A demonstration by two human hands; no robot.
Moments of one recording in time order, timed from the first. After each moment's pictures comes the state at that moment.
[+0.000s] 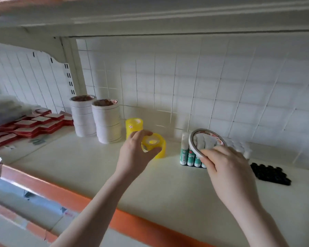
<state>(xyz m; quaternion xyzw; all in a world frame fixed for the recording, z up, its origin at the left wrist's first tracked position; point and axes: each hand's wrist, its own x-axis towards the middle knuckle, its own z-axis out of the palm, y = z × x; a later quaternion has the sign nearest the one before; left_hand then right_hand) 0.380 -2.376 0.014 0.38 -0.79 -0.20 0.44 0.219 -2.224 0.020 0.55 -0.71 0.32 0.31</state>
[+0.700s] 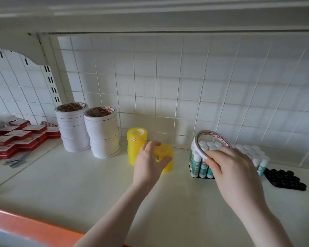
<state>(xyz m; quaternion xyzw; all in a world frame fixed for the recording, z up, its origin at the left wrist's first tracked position) 0.347 -2.432 -0.017 0.35 -0.80 -0.28 0.40 0.232 -2.272 0.023 0.51 -0.74 0.29 0.33</state>
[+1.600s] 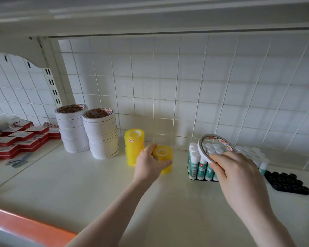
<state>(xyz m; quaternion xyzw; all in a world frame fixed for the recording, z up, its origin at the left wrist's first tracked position) 0.332 -2.440 -0.022 0.40 -0.76 -0.35 0.36 0.215 -2.265 0.016 0.50 -0.74 0.30 0.33</state>
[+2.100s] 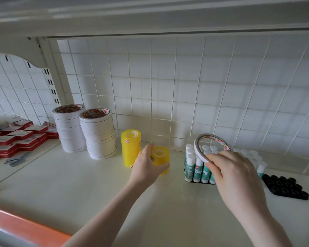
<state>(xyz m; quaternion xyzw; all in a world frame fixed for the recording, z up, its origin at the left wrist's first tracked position) 0.333 -2.433 -0.021 0.39 -0.80 -0.31 0.33 0.205 -2.266 0.019 0.51 -0.73 0.30 0.33</state>
